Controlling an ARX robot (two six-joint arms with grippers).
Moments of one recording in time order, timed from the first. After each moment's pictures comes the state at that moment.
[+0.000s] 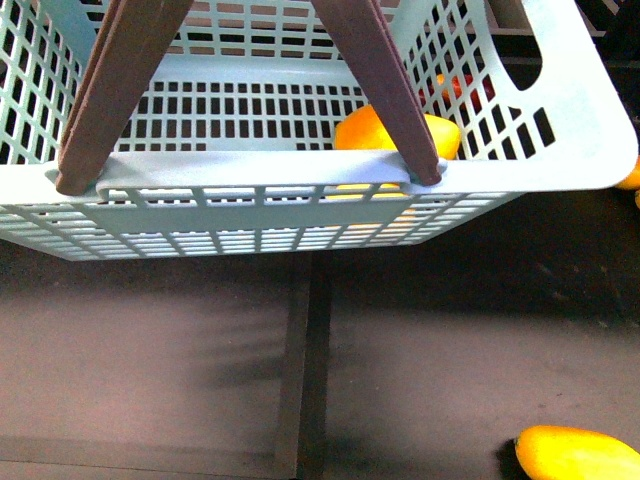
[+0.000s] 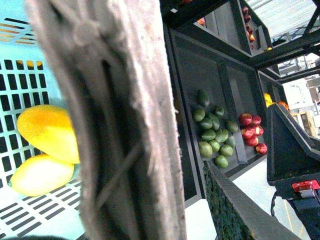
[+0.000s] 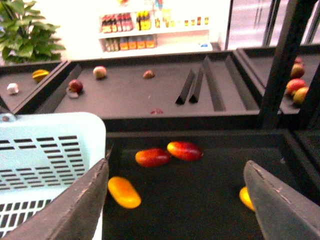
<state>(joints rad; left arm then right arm) -0.46 1.52 1.18 -0.09 0.43 -0.73 0.19 1.19 0.62 0.54 0.17 0.07</state>
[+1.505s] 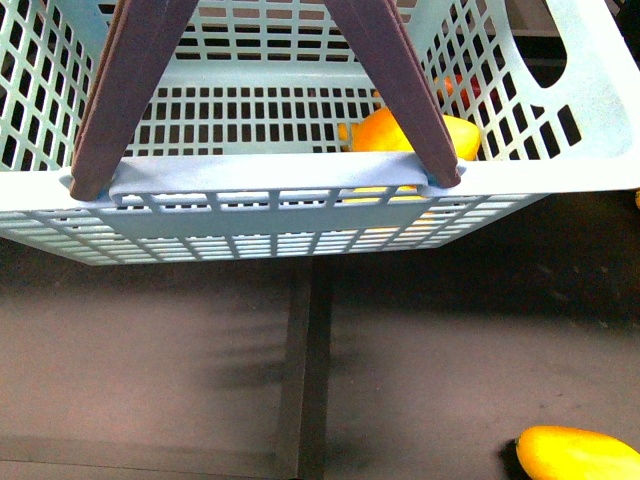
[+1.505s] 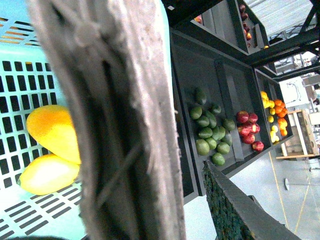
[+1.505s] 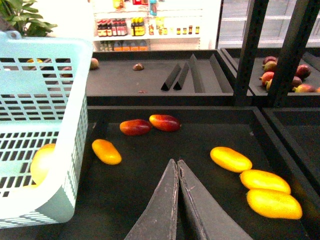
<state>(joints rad) -0.46 1.52 1.18 -0.09 0.44 -0.74 0.00 0.41 0.02 0.41 0.00 0.00</state>
